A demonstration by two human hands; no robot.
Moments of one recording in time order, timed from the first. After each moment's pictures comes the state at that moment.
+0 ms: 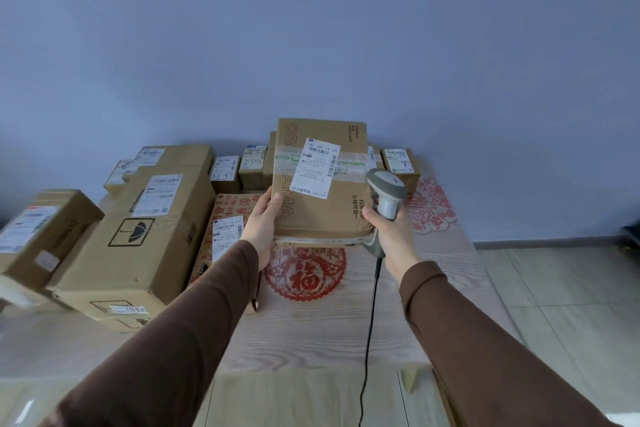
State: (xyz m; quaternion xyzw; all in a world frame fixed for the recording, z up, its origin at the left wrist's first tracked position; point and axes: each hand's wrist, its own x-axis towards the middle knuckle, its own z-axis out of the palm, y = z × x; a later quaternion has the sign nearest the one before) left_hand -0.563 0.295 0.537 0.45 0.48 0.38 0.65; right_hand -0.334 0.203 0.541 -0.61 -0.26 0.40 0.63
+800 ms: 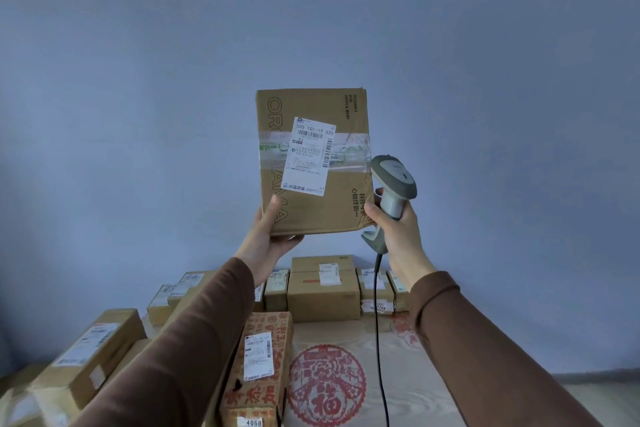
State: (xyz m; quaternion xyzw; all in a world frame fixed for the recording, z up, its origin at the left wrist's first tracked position) left_hand -0.619 0.245 0.793 0.48 0.23 0.51 0.68; right_hand -0.389 0.169 0.796 -0.44 -0.42 0.29 0.74
